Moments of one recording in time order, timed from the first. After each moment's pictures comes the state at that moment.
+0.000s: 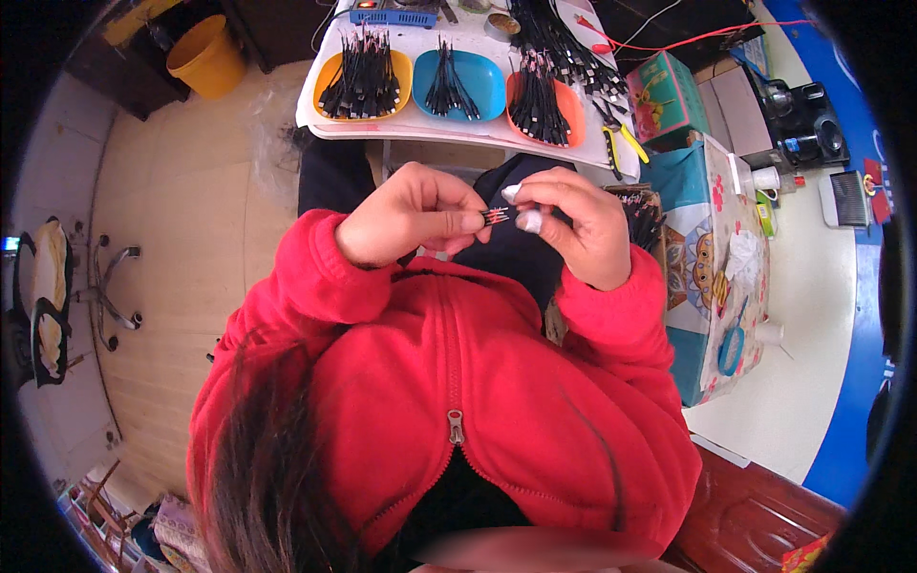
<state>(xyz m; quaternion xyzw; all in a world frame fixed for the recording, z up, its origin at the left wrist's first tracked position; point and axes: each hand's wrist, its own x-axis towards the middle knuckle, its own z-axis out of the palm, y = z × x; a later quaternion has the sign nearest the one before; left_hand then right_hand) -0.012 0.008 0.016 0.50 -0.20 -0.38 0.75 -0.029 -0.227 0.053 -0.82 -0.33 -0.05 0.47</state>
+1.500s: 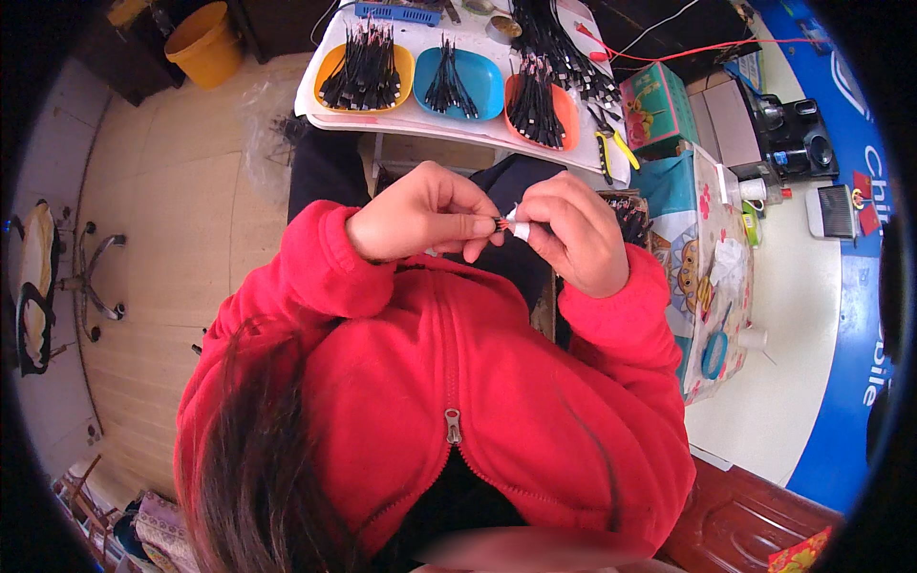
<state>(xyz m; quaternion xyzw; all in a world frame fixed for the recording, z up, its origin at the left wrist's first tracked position) -0.016 0.003 0.018 0.53 -0.23 -0.37 0.73 -0.034 -0.220 0.066 -0.83 -0.44 -0.14 0.31</state>
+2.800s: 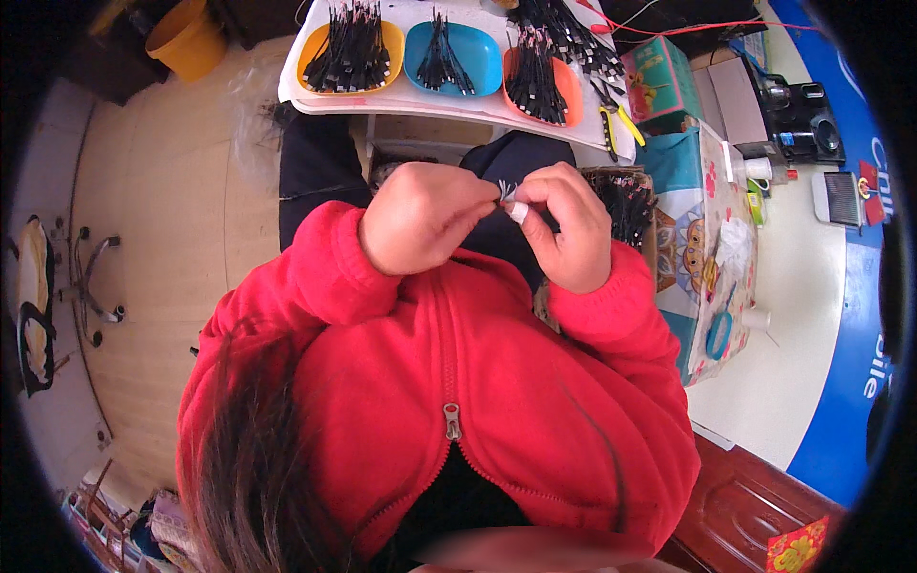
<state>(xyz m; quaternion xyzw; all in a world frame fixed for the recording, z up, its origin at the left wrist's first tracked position) -0.024 -0.012 -0.007 0.72 -0.38 0.05 0.58 -0.048 -0.216 0.033 -0.86 -0.29 -0.10 0.40</state>
